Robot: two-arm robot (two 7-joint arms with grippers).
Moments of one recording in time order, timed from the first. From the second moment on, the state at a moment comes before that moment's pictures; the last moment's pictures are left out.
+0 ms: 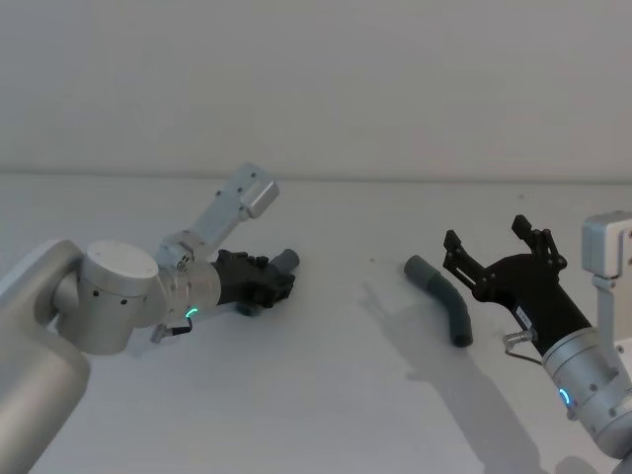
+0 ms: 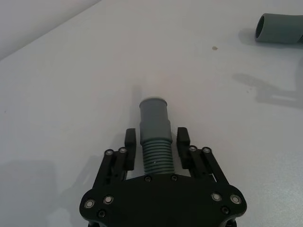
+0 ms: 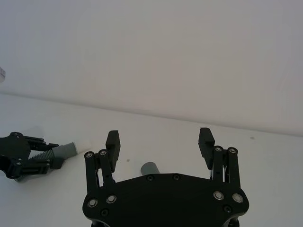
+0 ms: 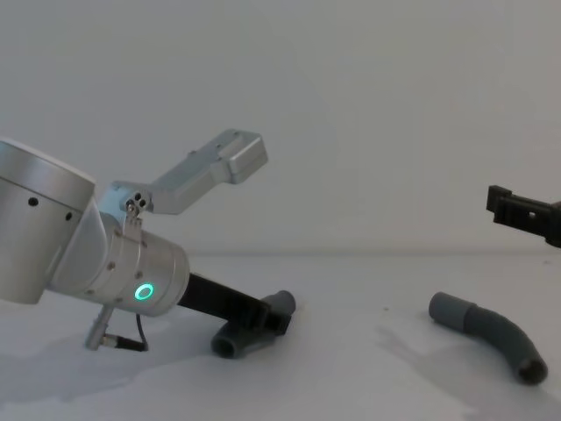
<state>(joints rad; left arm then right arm) -0.58 0.24 0.56 -1.26 -0.20 0.56 -0.38 -0.01 0.34 -0.23 -1.77 0.29 0.03 0.07</state>
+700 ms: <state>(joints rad) -0.58 0.24 0.56 -1.26 -0.20 0.56 -0.38 -0.01 0.34 -0.23 -1.77 0.29 0.04 0.07</state>
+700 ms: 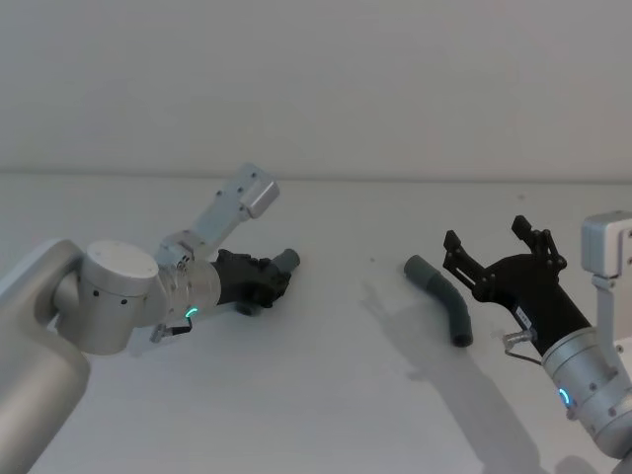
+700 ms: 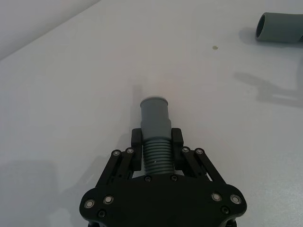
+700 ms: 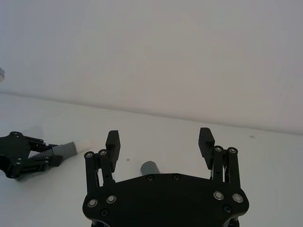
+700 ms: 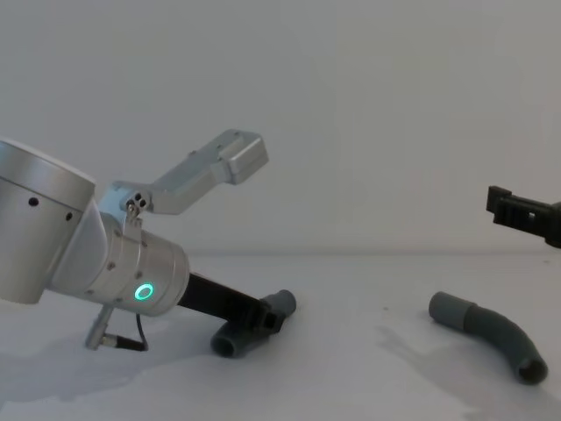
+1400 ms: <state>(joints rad) -0.58 0.24 0.56 -1.26 -0.20 0.56 -0.38 0.00 0.31 -0.21 -1.80 0.31 0.31 0.02</state>
